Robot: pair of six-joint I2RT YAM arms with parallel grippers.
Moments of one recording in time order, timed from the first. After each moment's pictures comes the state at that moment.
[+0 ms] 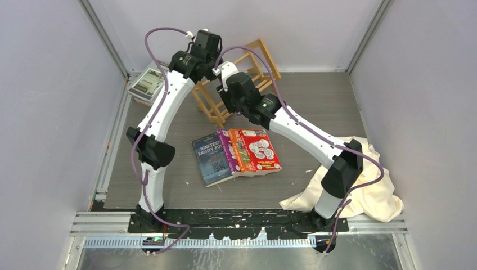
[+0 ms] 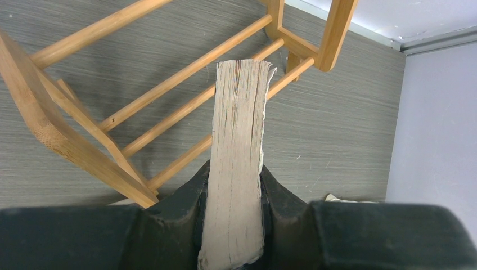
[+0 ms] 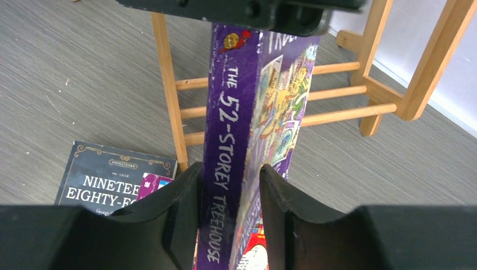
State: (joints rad) left arm -0.53 2.10 2.51 -1.07 -0.18 -0.76; right arm 0.81 1.70 1.68 -0.48 0.35 -0.04
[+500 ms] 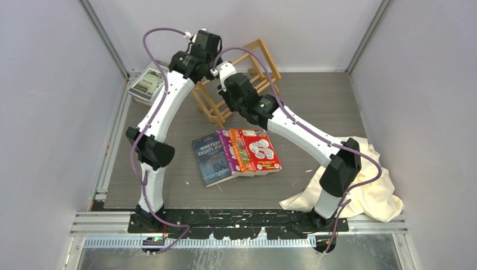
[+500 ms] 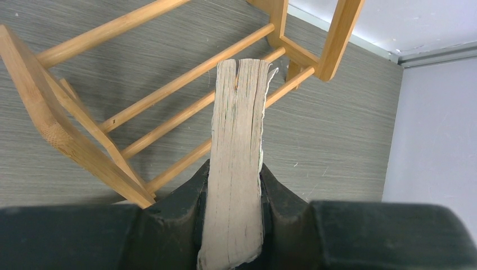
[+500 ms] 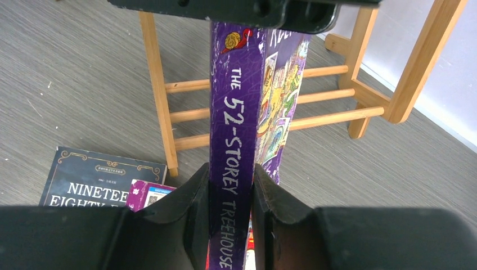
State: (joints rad) left arm -0.53 2.10 2.50 -1.06 -0.21 -0.79; right arm 0.82 1.72 1.68 -0.46 0.39 -0.08
